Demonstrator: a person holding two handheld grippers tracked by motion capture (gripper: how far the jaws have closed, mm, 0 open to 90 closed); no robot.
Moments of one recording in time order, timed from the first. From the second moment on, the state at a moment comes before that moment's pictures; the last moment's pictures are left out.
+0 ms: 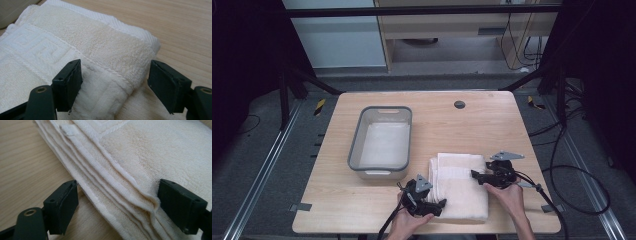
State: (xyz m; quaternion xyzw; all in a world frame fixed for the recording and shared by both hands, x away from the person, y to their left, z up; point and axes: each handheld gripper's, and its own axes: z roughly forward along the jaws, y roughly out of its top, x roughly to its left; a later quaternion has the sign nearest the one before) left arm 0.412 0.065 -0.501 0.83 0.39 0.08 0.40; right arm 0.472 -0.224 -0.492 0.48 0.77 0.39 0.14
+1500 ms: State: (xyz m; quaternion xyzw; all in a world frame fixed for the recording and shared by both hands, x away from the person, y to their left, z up) left arm 0.404 0.071 -0.478 0.82 0.37 0.04 0.44; right arm 0.469 -0.218 -0.472 0.48 0.75 0.44 0.09
